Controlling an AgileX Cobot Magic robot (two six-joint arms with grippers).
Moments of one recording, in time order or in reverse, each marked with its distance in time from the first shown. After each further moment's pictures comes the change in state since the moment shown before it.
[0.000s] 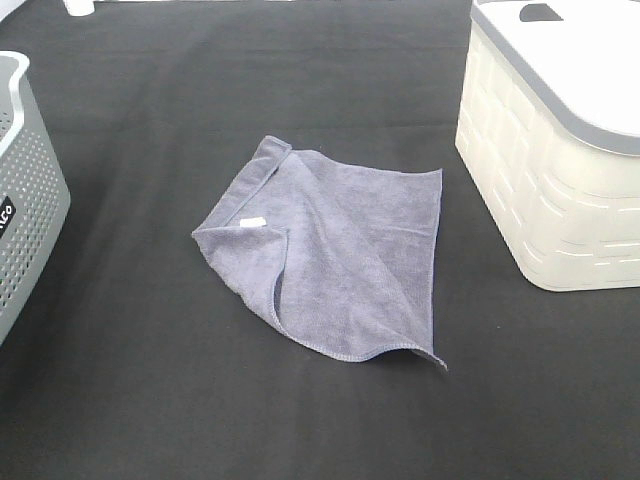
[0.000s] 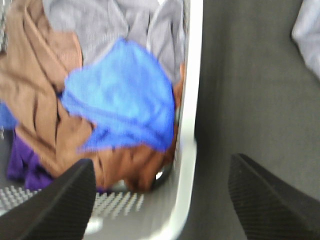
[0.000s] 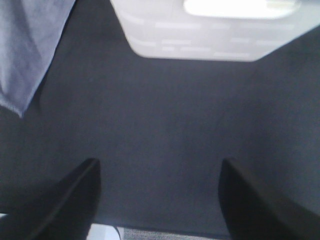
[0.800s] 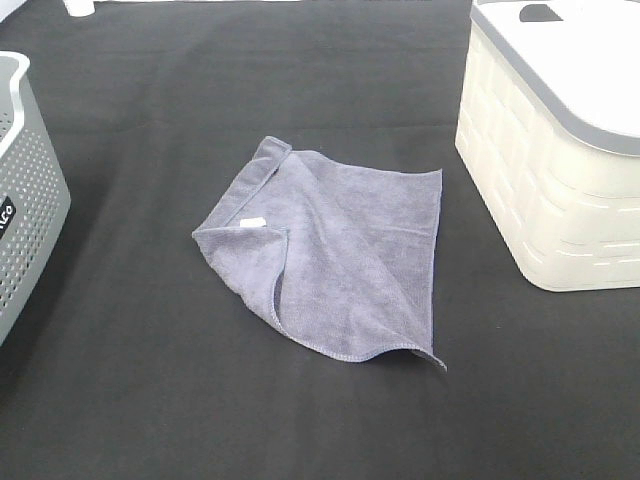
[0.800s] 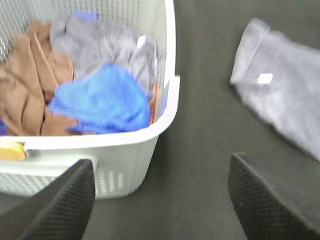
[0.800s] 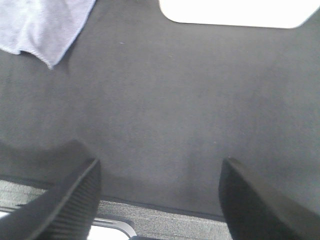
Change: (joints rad) left arm 0.000 -0.851 0.381 -0.076 -0.063 -0.003; right arm 0.000 -0.449 0.288 0.097 0.032 -0.051
